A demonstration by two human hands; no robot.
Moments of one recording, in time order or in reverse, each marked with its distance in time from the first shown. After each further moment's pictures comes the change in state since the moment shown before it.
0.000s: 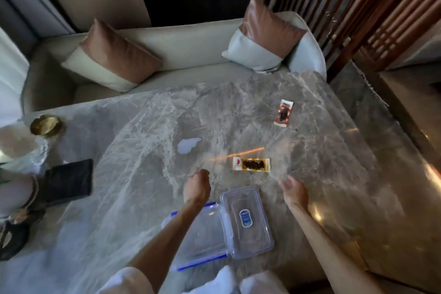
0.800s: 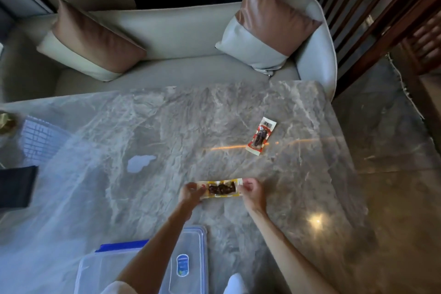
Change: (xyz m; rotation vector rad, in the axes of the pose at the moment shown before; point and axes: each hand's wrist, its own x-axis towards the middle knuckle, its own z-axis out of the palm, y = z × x) left_hand 0.117 0.121 0.143 -0.775 -0.095 -0.568; right_hand 0.191 -0.011 0.020 0.313 -0.321 -0.076
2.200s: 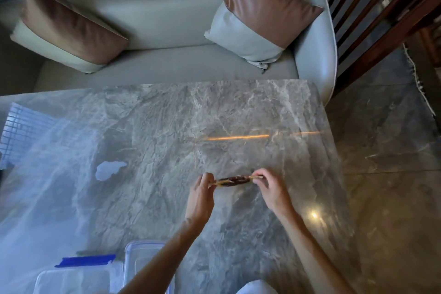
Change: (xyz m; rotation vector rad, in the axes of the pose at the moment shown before) left_hand -0.018 0.047 0.118 0.535 0.160 0.669; right_hand 0.093 -0.016 -0.132 -0.300 -0.189 -0.461
